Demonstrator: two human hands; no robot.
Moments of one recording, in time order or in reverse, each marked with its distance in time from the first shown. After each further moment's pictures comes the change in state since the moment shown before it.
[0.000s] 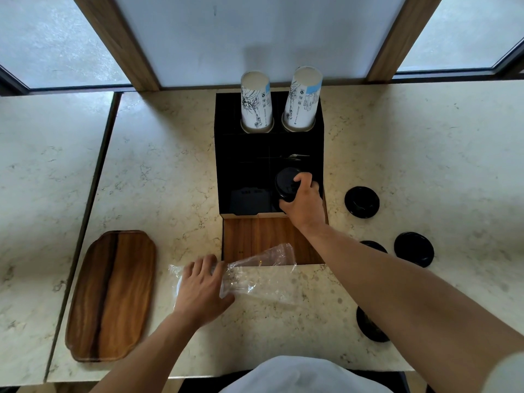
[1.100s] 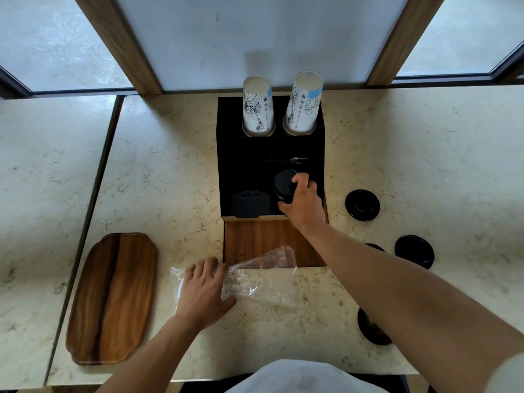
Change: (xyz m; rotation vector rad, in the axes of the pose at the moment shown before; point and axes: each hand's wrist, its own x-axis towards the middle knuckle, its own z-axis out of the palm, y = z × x) left_hand 0.001 -0.001 0.006 -0.016 0.004 -0.016; right_hand 0.001 -0.011 -0.006 -0.087 -0.023 -0.035
